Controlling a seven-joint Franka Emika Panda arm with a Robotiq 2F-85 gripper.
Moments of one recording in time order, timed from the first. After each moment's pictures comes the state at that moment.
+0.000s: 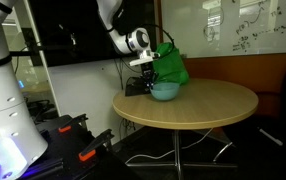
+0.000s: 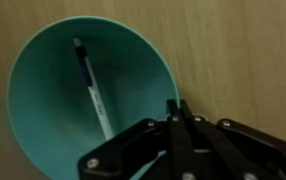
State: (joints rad) arm 0.12 0.63 0.04 -1.83 -0.28 2.36 -0.04
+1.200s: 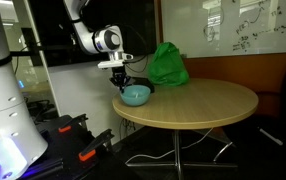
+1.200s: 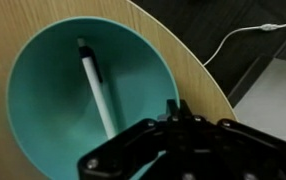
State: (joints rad) arm 0.16 0.31 0.15 -2.38 -0.16 2.68 -0.04
